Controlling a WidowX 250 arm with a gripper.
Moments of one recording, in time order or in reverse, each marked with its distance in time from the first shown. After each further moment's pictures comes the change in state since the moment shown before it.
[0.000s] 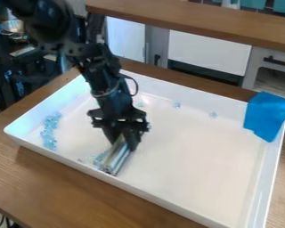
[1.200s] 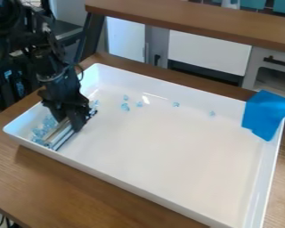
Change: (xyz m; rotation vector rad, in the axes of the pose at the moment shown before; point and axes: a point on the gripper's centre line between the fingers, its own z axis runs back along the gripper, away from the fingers) arm 0.004 0.096 0.018 0.115 -0.021 -0.045
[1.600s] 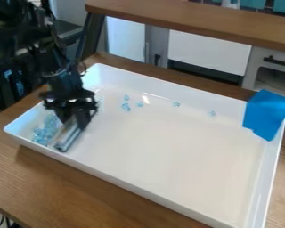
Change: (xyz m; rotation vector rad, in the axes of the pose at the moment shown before) arm 0.018 -0.045 0.005 -0.162 0.039 0.083
